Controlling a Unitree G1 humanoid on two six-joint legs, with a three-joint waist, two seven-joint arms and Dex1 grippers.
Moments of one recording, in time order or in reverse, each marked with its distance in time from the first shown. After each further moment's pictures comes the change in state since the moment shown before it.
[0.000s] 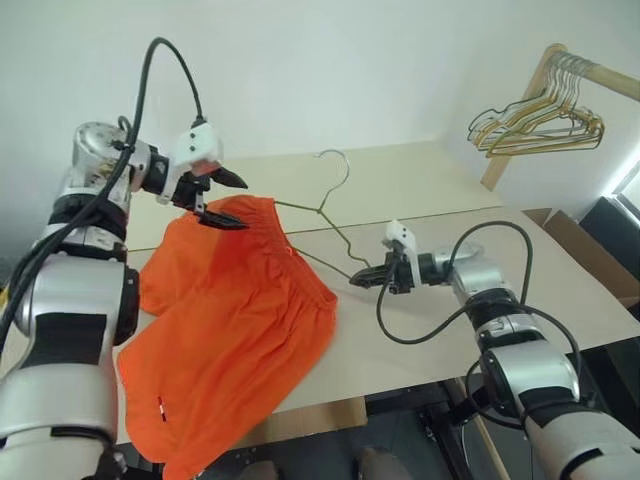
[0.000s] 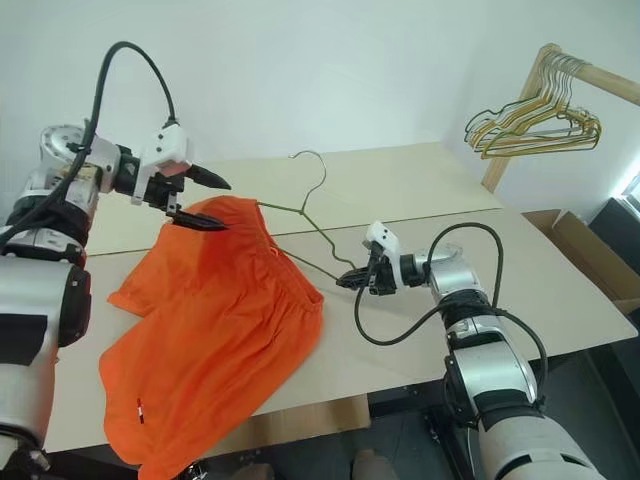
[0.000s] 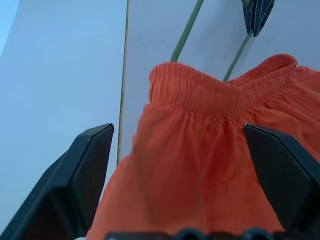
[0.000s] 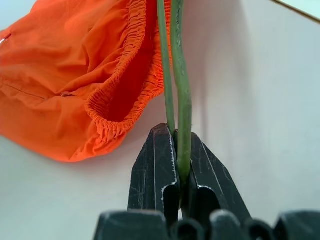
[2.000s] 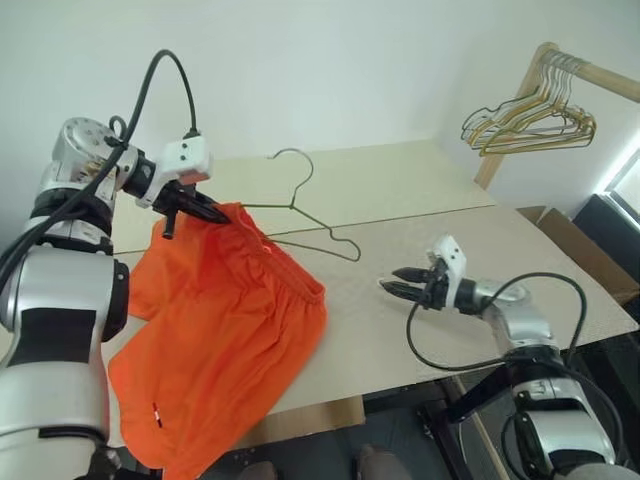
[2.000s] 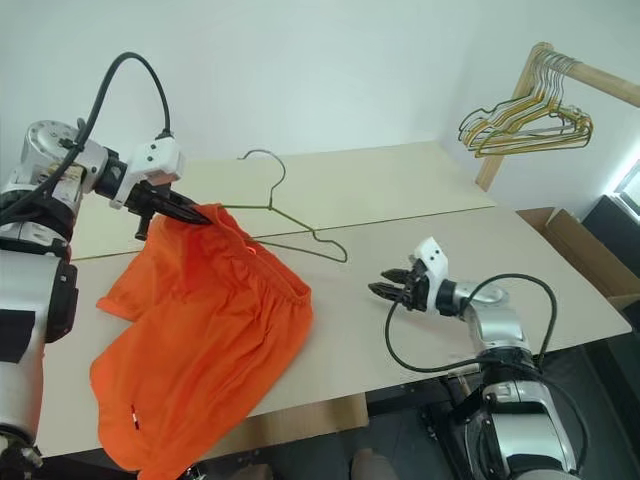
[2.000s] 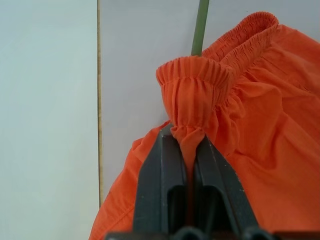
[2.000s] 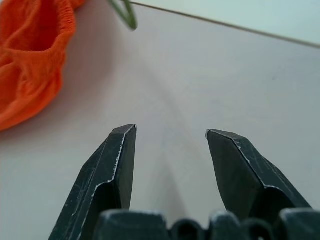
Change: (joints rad) left arm -0.018 0.061 -0.061 0.055 0.020 -0.046 -0.089; right arm 0.412 -0.116 -0.155 -0.411 0.212 0.137 -0.242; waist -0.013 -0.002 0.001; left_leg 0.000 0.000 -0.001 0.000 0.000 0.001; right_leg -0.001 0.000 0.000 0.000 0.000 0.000
